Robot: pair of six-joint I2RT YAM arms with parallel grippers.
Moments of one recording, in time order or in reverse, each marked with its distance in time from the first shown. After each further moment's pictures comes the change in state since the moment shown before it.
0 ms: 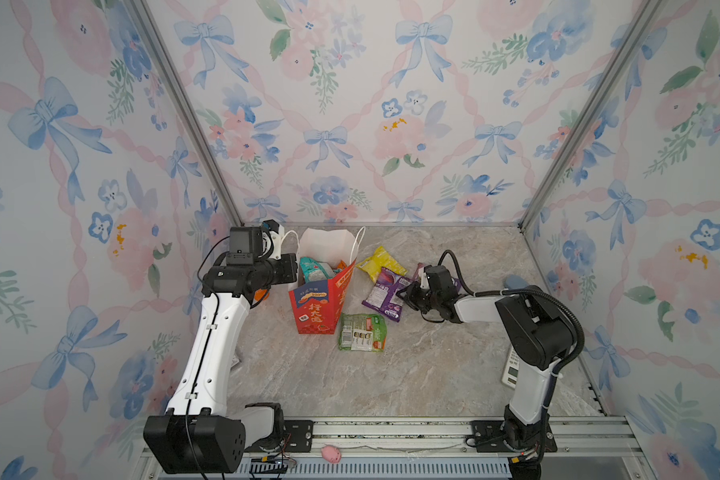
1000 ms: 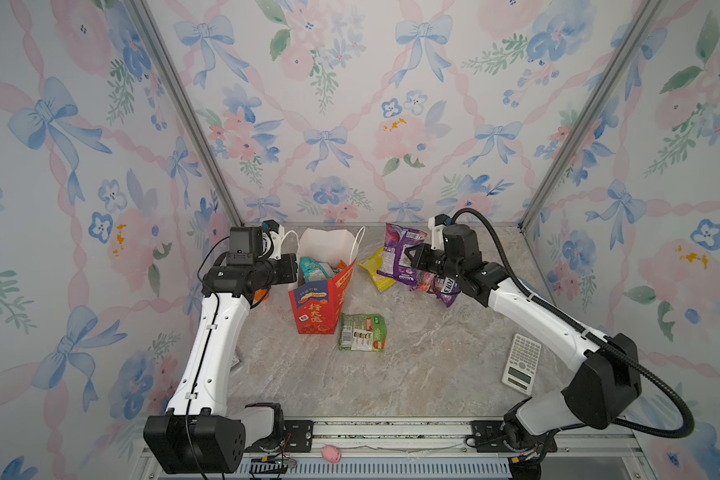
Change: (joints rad) left arm 0.000 0.000 -0.001 0.000 0.000 0.000; right arm 0.093 -0.426 0.380 -0.574 0.250 -0.343
